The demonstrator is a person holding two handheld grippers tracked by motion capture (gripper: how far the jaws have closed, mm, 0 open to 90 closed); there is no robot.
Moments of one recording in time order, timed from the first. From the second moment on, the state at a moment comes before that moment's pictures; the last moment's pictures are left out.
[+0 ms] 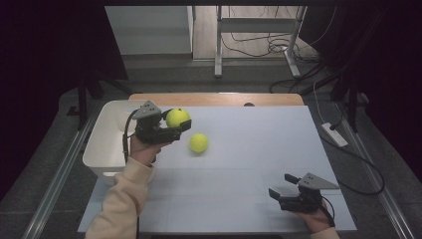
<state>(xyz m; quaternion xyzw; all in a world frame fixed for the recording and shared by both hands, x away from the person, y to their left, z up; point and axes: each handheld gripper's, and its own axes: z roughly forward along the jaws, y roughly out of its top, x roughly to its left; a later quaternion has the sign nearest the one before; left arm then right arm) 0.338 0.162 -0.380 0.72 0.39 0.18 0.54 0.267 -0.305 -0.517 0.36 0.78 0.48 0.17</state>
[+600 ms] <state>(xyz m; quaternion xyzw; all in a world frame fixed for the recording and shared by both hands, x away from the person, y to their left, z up) 0.344 0.182 -0.376 0.71 0.41 0.20 0.54 0.267 -0.305 -0.517 0.36 0.78 0.49 0.17</state>
